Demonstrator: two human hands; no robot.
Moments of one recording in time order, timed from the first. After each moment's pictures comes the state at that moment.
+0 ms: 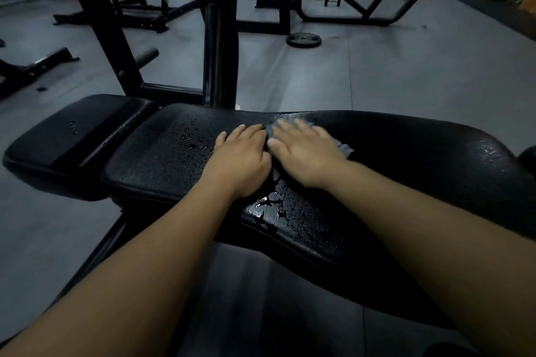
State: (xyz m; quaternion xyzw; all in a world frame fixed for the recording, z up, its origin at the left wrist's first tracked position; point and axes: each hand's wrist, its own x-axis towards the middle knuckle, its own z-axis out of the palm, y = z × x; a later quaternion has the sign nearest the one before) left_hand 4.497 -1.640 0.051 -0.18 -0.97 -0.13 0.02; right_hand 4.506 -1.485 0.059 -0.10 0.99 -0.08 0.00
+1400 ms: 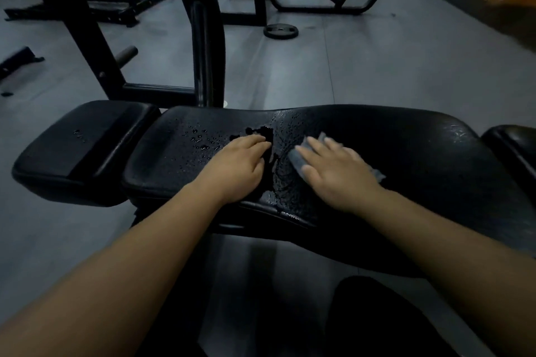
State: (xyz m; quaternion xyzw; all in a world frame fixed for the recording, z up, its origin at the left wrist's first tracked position) left_hand 4.507 -1.687 0.058 -0.31 -0.94 -0.14 0.00; right_hand 4.583 -1.478 0.065 -0.01 1.00 -0.06 0.04
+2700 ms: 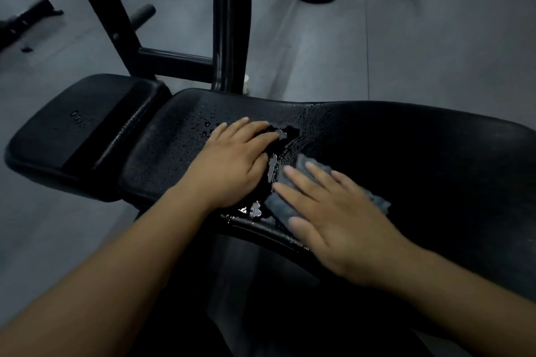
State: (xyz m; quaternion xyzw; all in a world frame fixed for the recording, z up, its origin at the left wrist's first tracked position) left_hand 4.476 -1.713 0.053 -0.28 -0.95 -0.12 0.01; right_hand 4.589 -1.512 0.066 -0.20 0.97 -0.07 0.08
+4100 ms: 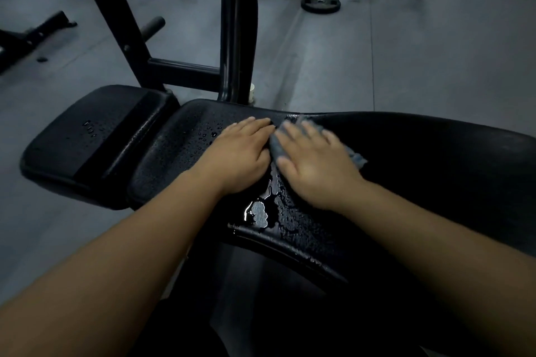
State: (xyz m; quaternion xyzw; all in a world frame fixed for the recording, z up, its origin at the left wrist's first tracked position) left_hand 4.440 -1.707 0.056 -0.27 -0.96 -0.11 -0.03; right_hand 4.486 -1.531 0.056 -0.14 0.99 -0.06 0.00
